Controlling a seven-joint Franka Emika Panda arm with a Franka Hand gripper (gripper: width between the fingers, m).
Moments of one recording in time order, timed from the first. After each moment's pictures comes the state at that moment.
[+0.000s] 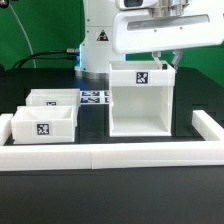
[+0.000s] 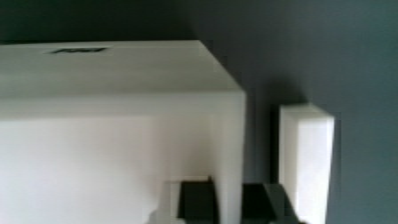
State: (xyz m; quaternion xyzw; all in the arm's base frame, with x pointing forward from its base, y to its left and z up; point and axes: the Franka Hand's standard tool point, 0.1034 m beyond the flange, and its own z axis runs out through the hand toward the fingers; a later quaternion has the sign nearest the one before) arm 0.504 0.094 0.099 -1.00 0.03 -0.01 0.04
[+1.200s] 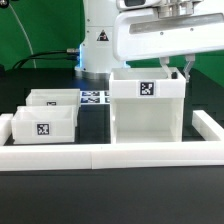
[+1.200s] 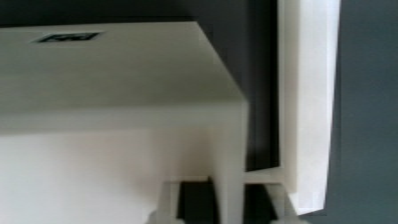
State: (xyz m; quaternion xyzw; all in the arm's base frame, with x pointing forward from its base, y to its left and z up) arm 0.576 0.091 0.102 -0.99 0.08 -0.05 0.06
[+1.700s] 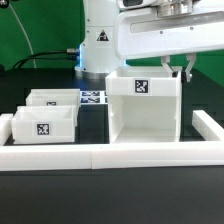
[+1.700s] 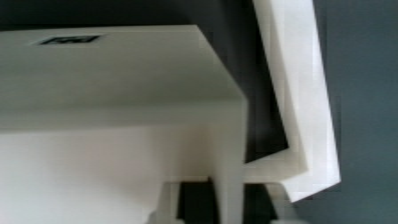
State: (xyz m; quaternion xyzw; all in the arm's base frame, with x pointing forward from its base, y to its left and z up) arm 0.579 0.094 0.104 -0.97 0.21 -0.05 0.07
